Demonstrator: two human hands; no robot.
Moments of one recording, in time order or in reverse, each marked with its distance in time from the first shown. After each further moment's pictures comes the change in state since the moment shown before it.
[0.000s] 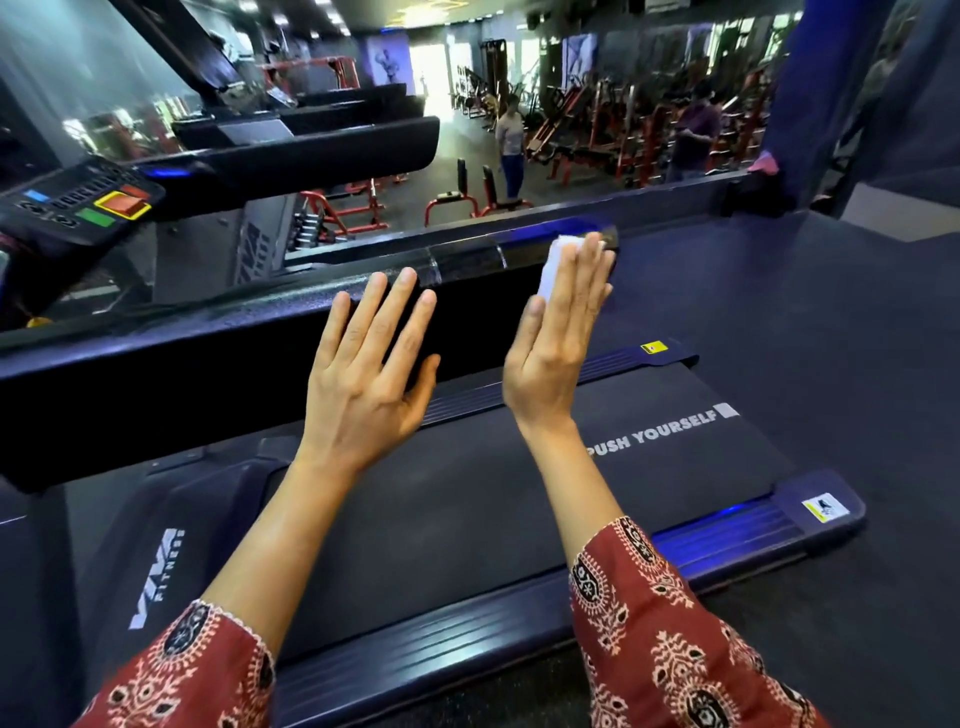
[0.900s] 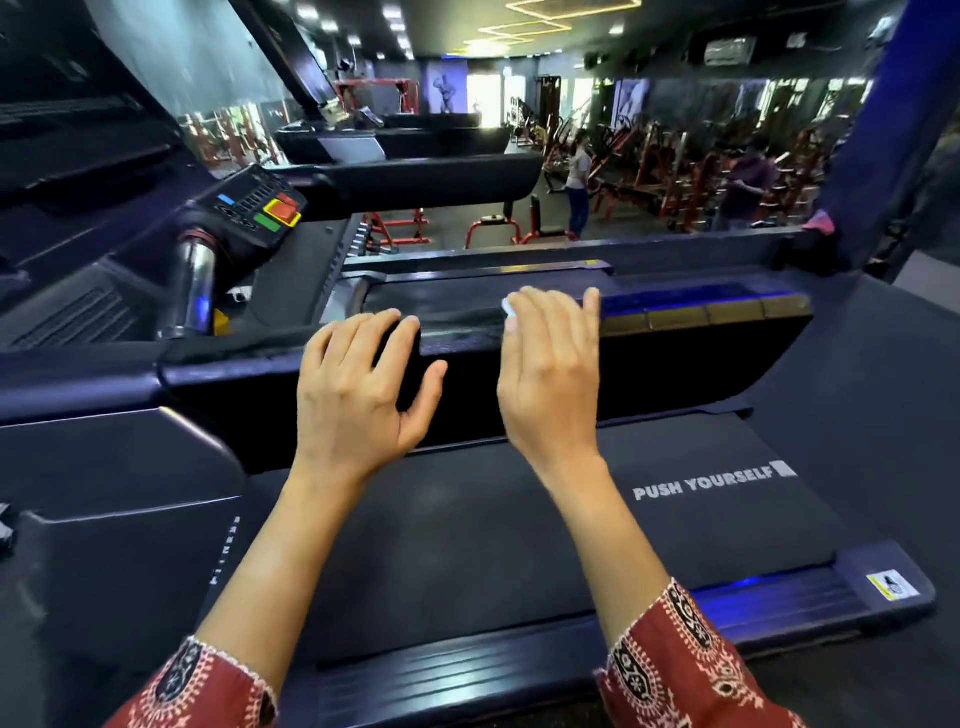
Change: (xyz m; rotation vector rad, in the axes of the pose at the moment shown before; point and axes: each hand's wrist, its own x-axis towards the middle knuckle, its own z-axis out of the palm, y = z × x) left_hand -0.040 -0.132 -0.071 0.023 0.010 -0.223; right_hand -0.013 -0.146 0.073 -0.201 -0.235 -0.162
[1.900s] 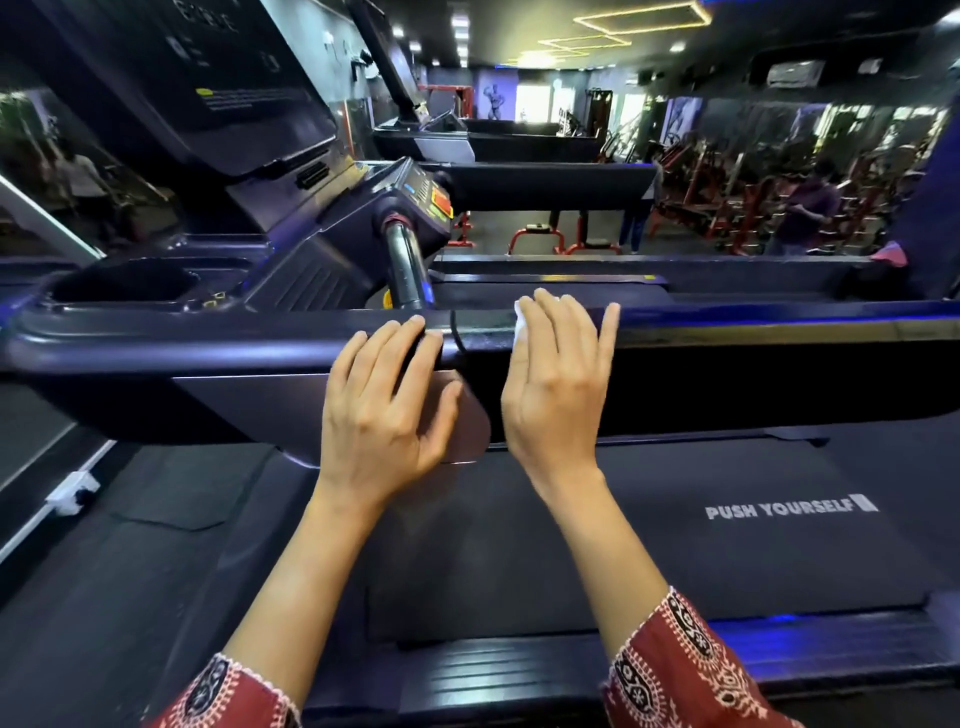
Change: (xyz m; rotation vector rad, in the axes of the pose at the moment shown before) left_hand -0.081 -0.149 -0.077 0.050 0.073 -0.051; right_hand -0.034 -0.183 0.079 0.002 -0.015 -0.080
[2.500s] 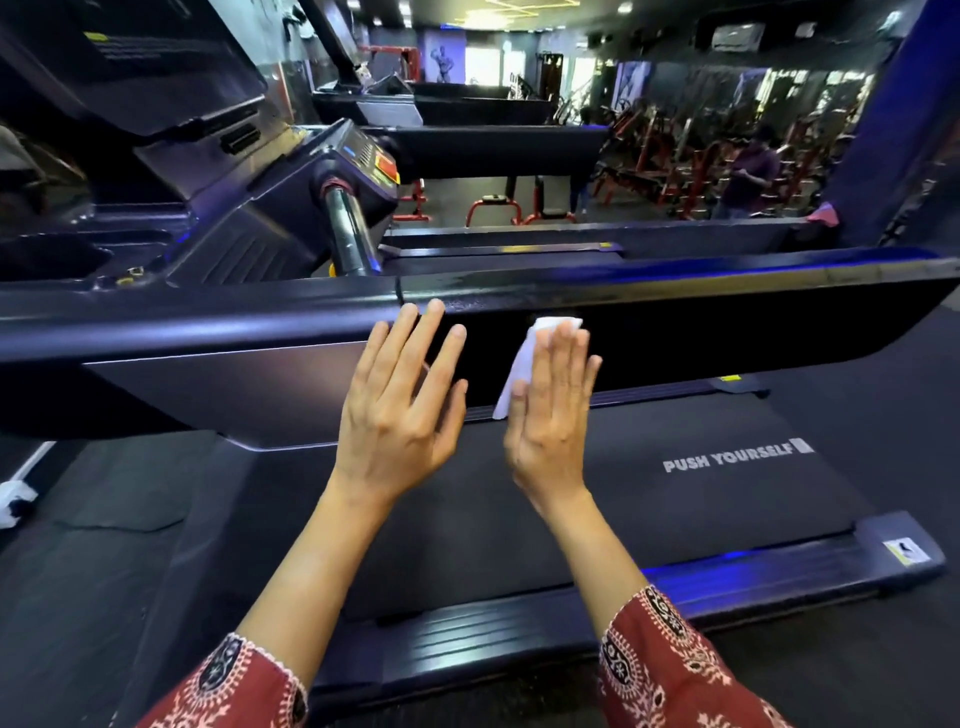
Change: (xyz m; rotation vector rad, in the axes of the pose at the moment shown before) left_hand -0.012 0.040 0.017 -0.104 -0.017 0.108; right_hand -0.078 0.058 0.000 0.004 0.026 -0.056
